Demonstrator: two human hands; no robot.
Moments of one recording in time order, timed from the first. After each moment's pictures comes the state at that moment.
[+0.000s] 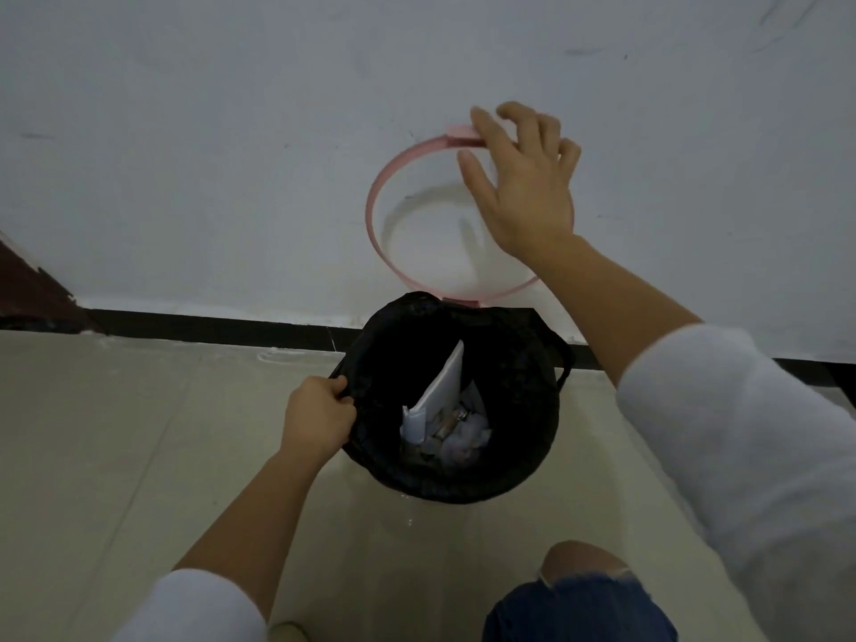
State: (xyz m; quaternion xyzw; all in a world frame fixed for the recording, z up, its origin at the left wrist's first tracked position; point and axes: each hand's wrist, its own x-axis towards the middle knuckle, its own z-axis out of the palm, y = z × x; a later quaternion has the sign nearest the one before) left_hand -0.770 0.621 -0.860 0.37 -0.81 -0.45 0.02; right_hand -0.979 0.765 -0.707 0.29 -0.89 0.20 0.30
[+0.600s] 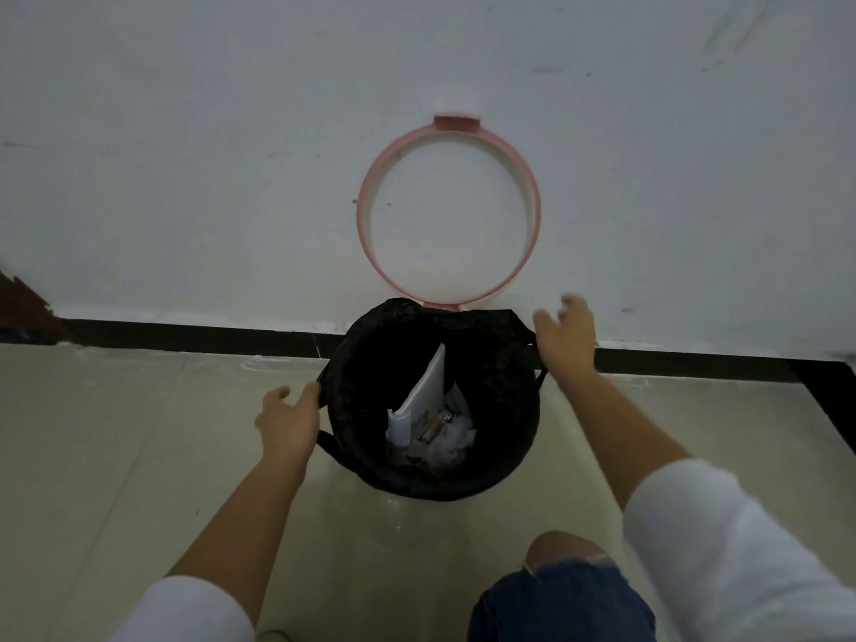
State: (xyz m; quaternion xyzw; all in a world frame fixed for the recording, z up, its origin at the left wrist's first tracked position) left_hand -0.760 0.624 -0.858 0.51 -0.63 -0.59 0.06; right_hand -0.936 0.866 -0.815 -0.08 -0.87 0.49 0.01
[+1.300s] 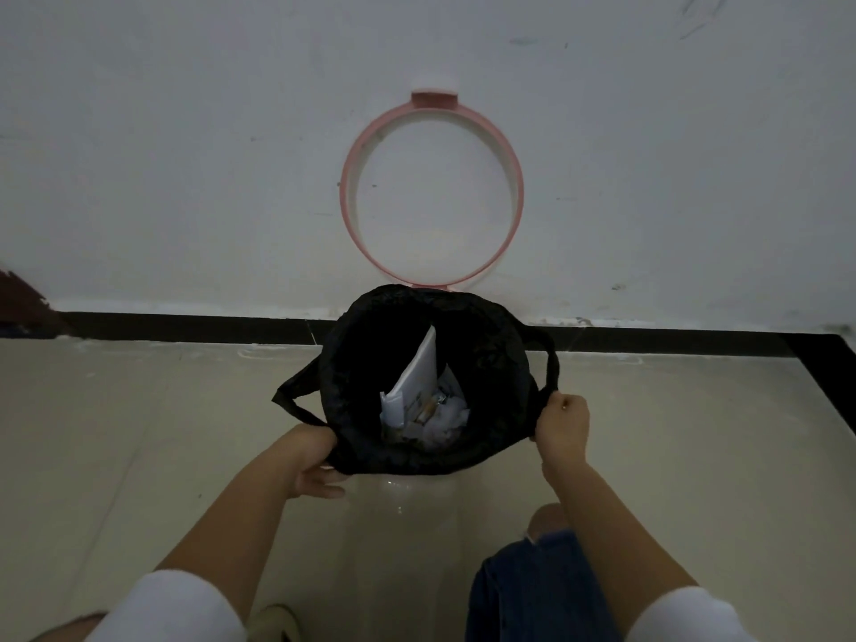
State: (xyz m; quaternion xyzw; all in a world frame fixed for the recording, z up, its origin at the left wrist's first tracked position) left_hand -0.732 0.655 -0.851 0.47 -0.59 -0.62 -0.23; right_hand -0.845 0.908 -0.893 -0.26 -0.78 0.57 -0.06
